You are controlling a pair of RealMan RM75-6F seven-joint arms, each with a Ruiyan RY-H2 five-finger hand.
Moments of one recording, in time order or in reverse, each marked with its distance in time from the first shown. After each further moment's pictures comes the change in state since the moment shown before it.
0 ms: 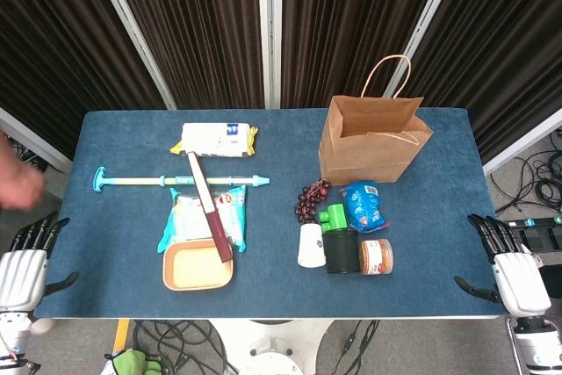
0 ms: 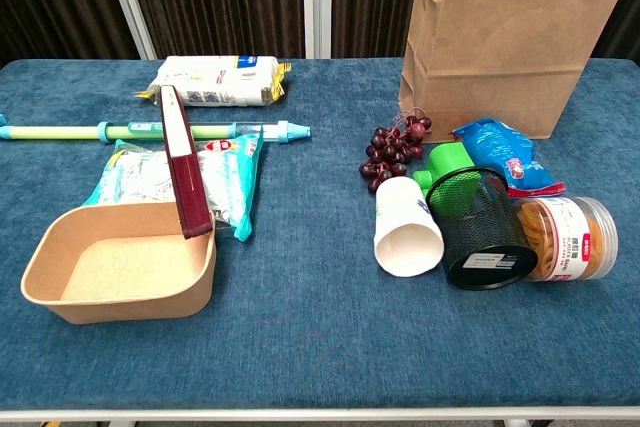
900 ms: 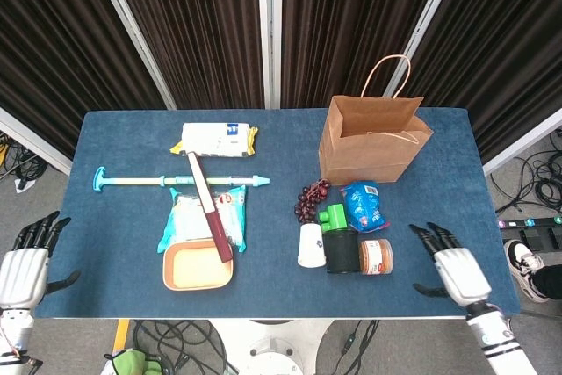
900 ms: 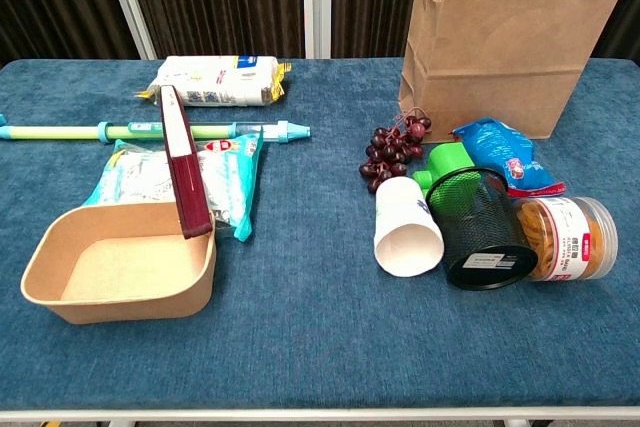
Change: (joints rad) left arm -0.006 -0.021 -0.006 0.033 -0.017 -0.023 -0.026; right arm 0.128 -0.113 -0.019 -0.007 0.003 -0.262 -0.159
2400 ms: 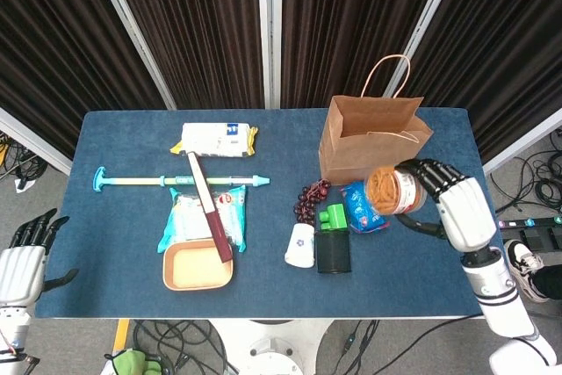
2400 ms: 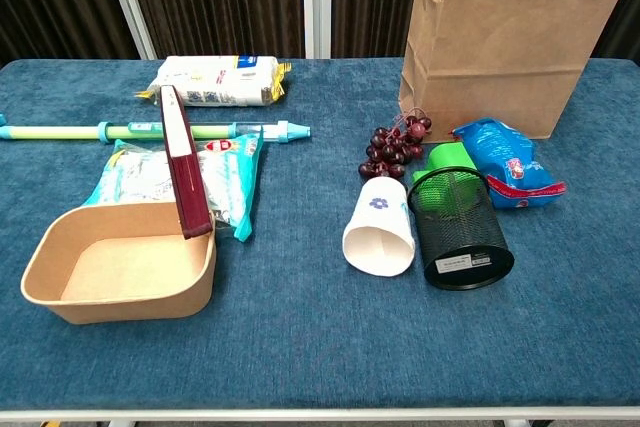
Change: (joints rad) left arm -0.006 0.009 -0.007 0.014 0.004 -0.004 -0.024; right arm 0.187 0.077 0.301 -0.100 -0.036 0.224 0.071
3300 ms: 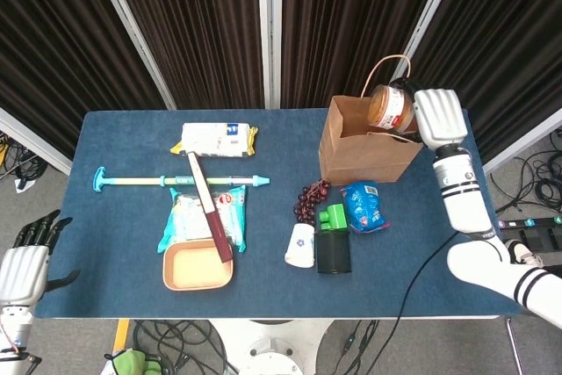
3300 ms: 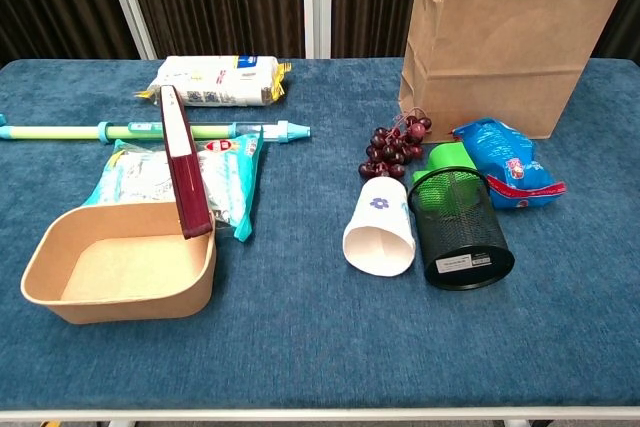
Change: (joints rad) left arm -0.008 0.004 0.002 -0.014 -0.015 -0.023 0.017; right arm 0.404 -0.113 0.145 0.312 0.643 -0.515 -0.295
